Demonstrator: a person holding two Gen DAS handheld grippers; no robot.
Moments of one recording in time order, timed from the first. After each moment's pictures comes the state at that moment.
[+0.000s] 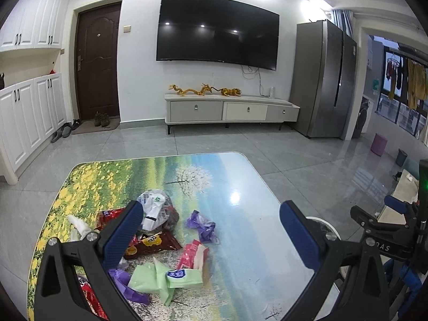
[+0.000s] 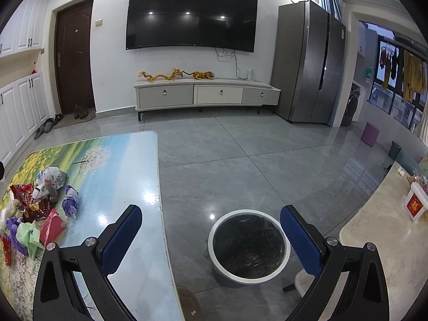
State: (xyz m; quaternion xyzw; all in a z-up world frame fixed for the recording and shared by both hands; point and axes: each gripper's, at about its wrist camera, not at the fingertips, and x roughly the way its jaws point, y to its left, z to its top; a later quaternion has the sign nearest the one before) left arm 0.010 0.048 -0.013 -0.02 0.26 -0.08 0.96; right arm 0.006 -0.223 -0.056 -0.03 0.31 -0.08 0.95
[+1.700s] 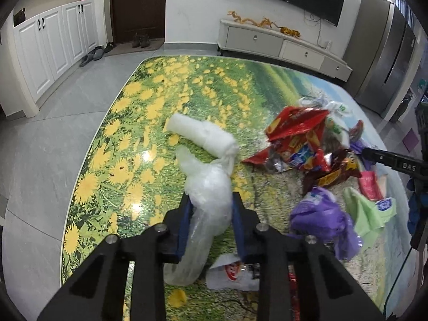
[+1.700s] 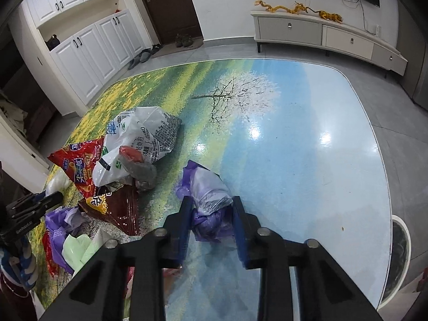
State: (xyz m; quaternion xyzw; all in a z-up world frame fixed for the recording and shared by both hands) left arm 0.060 0.265 -0.146 -0.06 0.44 0.00 0.89; right arm 0.160 -0.048 -0.163 0.00 0.48 0.23 0.85
